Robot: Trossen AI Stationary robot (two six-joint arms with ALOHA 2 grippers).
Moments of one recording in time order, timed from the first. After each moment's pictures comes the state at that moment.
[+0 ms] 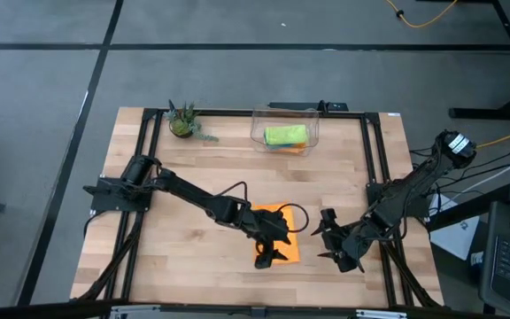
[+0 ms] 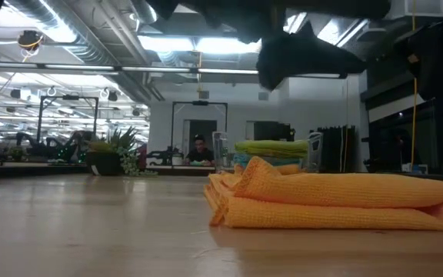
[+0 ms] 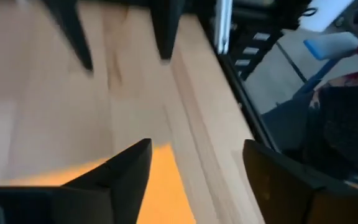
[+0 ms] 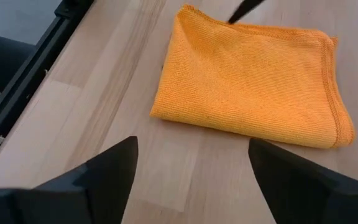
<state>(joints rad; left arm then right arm) -0.29 2.02 1.41 0.07 0.14 -0.27 0.75 1.27 0.66 -0.26 0.33 0.34</state>
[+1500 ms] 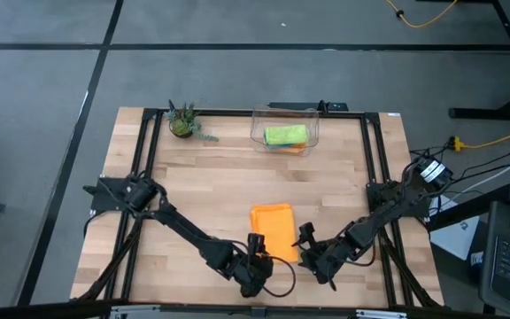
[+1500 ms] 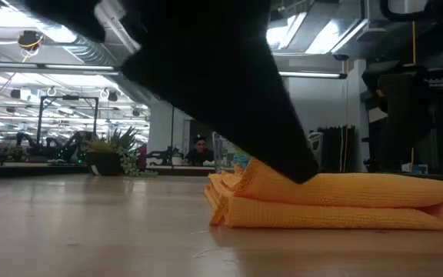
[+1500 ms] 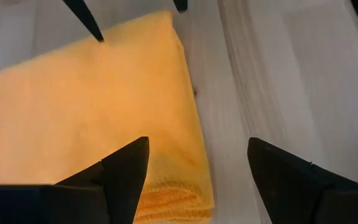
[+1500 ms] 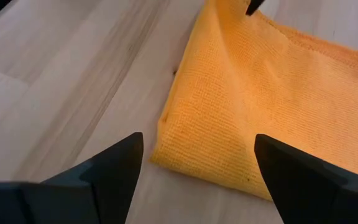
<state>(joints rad) -0.56 2.19 1.60 -0.42 -0.43 -0.29 0.73 1.70 0.76 0.04 0.40 0.13</state>
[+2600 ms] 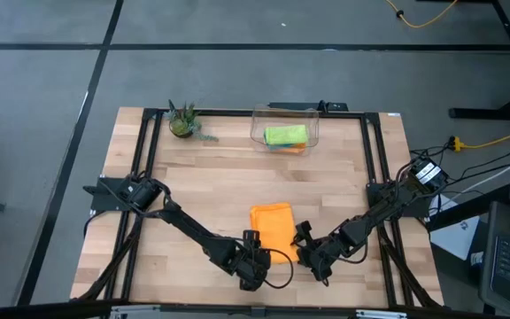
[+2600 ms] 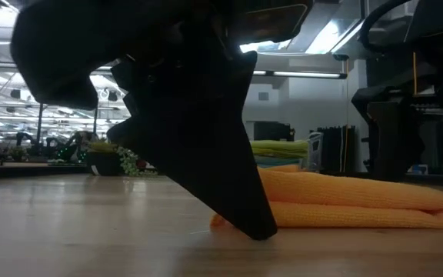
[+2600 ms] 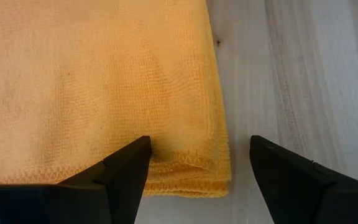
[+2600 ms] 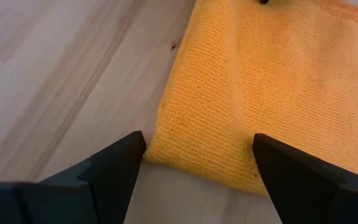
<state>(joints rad) -0.52 2.21 1.57 -0.48 -0.37 -0.41 0.68 1.75 0.76 0.01 0.30 0.13</state>
